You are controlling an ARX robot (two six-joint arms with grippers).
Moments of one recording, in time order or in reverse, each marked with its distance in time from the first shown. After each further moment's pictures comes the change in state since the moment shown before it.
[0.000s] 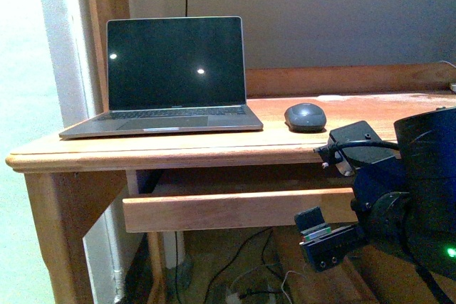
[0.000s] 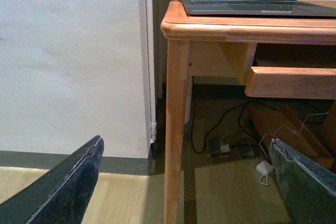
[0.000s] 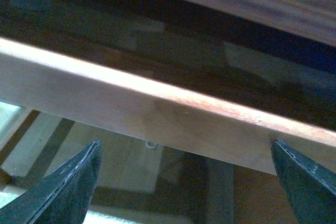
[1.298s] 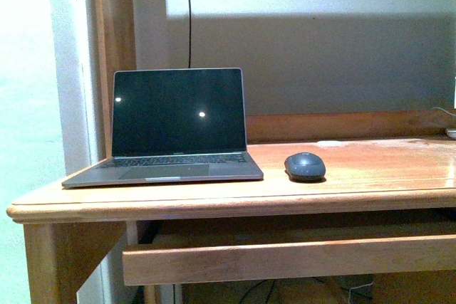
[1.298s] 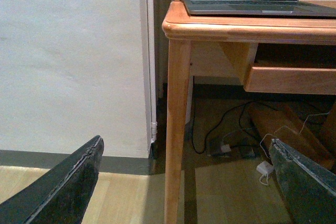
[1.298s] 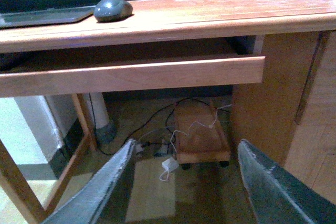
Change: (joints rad) left arm 0.000 0.000 0.000 -0.001 0.000 0.000; right arm -0.280 -1.807 -0.847 -0.653 -0.227 0.220
